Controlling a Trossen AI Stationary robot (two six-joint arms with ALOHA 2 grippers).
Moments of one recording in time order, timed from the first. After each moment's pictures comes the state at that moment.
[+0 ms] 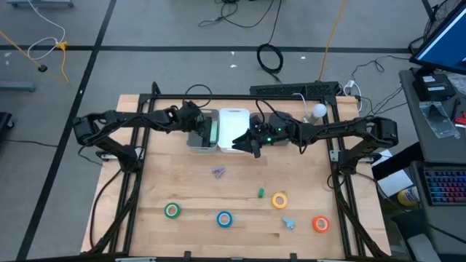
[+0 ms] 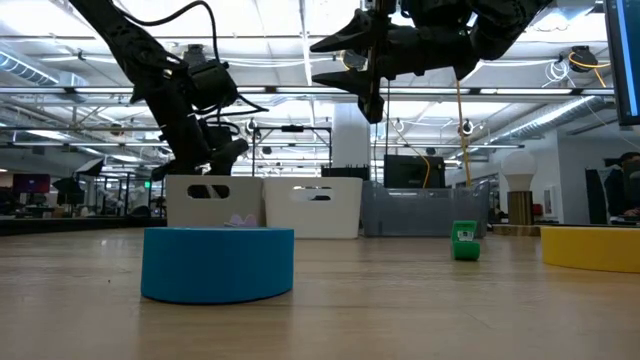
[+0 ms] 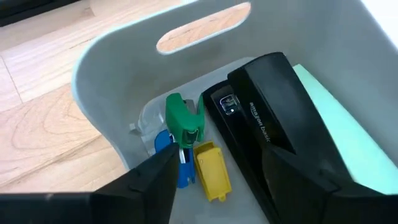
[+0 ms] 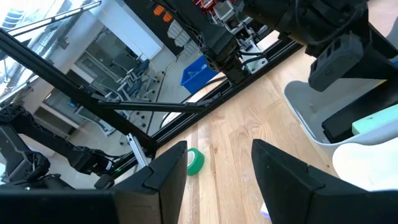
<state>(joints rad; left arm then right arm) 0.52 1.46 0.71 -0.20 -0.16 -0.50 -0.19 1.52 0.86 0.48 -0.36 0.67</state>
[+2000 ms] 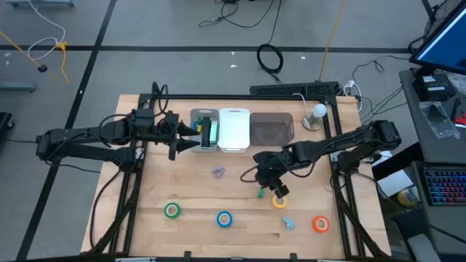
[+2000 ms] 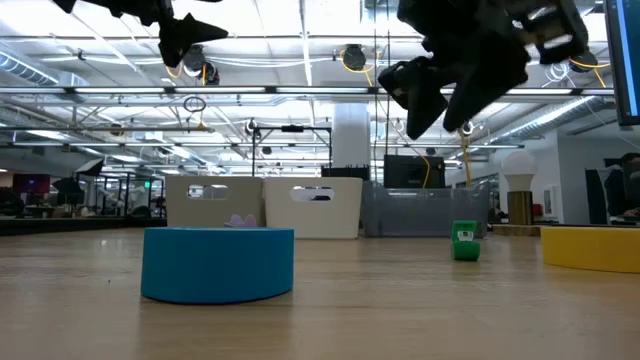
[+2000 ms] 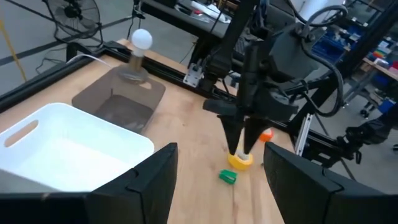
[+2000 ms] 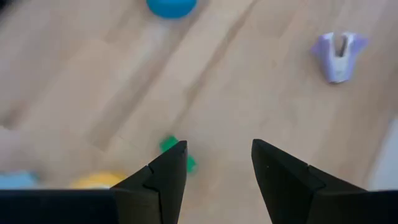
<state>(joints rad) 0.16 0.80 0.71 -0.13 0.15 -0.36 0.16 1.53 1.04 -0.49 -0.17 -0.35</state>
